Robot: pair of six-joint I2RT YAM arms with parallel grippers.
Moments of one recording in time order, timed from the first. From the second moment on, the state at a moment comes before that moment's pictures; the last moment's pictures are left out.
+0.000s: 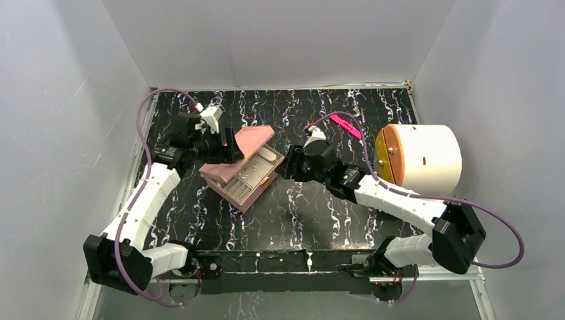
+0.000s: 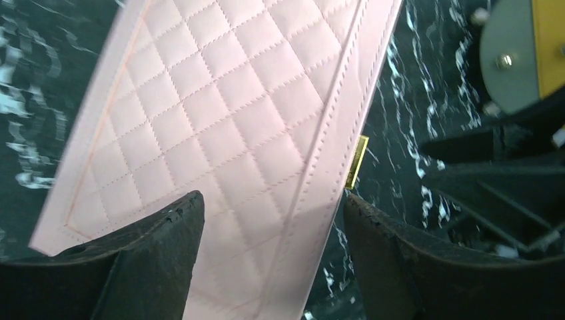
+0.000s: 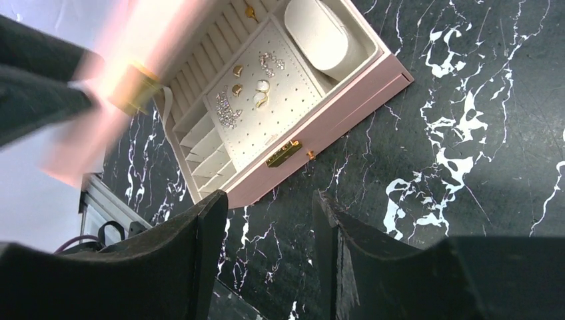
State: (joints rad) left arm -0.26 1.19 1.09 -0.65 0.30 -0.27; right arm 0.89 1.30 0.89 -0.11 0.07 0.80
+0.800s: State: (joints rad) left arm -0.38 1.10 0.88 -0.53 0.31 -0.50; right arm 0.78 1.56 1.20 -0.26 0.11 0.63
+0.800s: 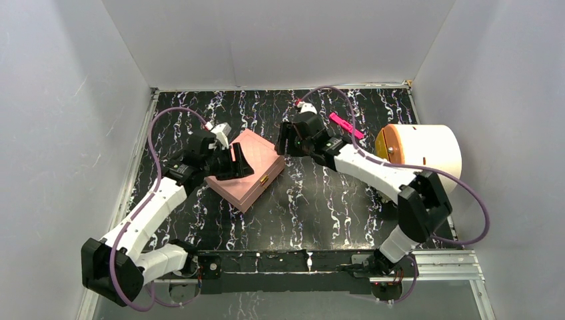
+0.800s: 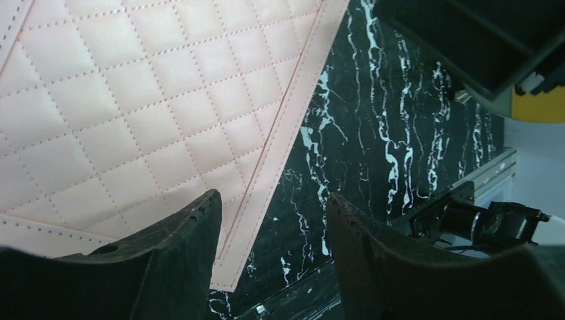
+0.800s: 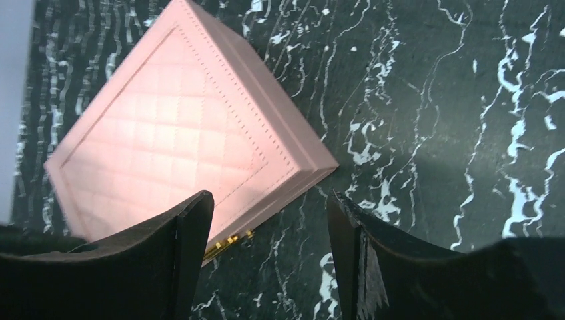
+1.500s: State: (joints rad) left arm -0.50 1.13 0.88 -0.72 0.02 -0.48; right arm 0.76 1.77 1.34 -0.40 0.03 0.54
